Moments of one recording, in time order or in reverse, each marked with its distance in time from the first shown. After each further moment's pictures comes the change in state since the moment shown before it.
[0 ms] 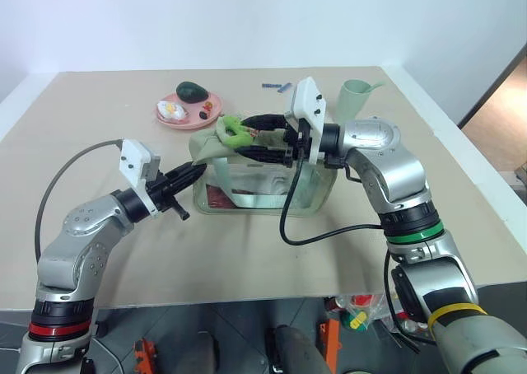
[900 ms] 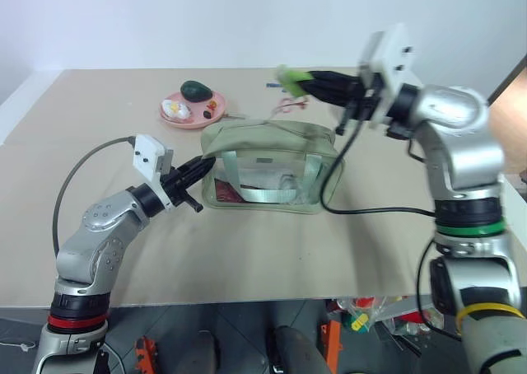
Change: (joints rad) left arm -0.048 -0.068 -0.042 0.002 0.021 0.029 0.109; right arm 0.050 -0.288 -0.258 -0.056 -0.036 -0.065 -0.116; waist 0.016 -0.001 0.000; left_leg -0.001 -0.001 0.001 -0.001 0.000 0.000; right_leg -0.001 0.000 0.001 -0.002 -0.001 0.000
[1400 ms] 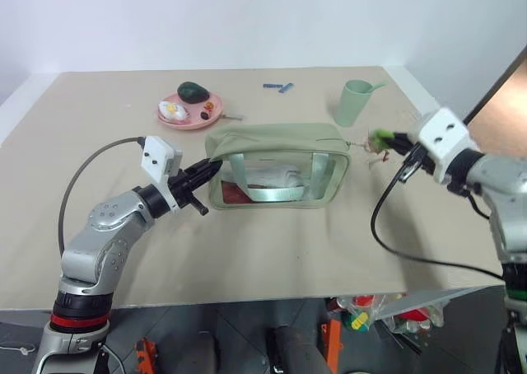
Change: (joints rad) left arm -0.008 0.007 -0.041 -0.010 0.032 -0.004 -0.002; right arm 0.522 -0.157 -0.041 -0.274 -0.215 0.143 -0.241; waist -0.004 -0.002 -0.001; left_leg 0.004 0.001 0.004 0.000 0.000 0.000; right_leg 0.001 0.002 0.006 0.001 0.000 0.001
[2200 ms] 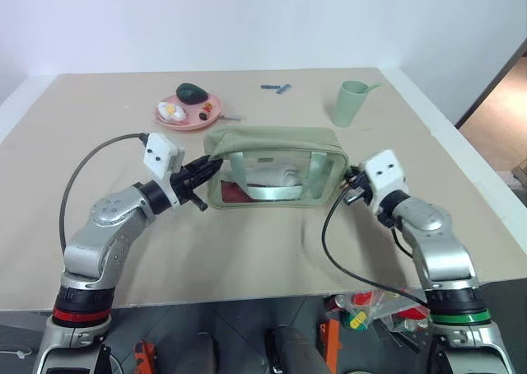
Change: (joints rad) left arm -0.038 0.014 0.001 0.028 0.007 0.027 -0.028; right arm -0.031 0.305 -0.035 0.122 0.118 0.015 -0.151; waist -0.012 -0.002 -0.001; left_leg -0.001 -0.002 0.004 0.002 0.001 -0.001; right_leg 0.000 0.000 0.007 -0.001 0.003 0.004
